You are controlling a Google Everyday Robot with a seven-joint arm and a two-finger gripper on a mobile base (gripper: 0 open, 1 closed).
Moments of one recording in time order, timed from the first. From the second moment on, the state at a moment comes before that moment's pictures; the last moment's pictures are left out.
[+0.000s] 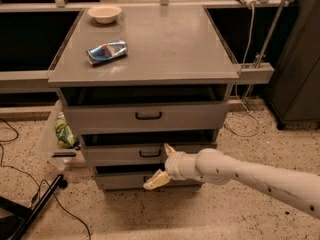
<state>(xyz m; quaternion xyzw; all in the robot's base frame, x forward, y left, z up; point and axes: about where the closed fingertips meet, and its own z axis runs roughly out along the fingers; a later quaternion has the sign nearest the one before) 0.579 0.010 0.493 -0.49 0.74 0.21 0.41</state>
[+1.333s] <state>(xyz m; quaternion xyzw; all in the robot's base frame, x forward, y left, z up) 0.639 0.035 0.468 -0.51 0.75 0.19 0.38</state>
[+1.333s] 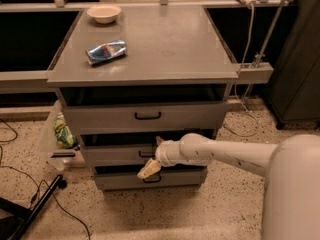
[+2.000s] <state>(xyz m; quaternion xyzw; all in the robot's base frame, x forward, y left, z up) 0.640 0.046 0.440 -0.51 0.77 0.22 0.32</state>
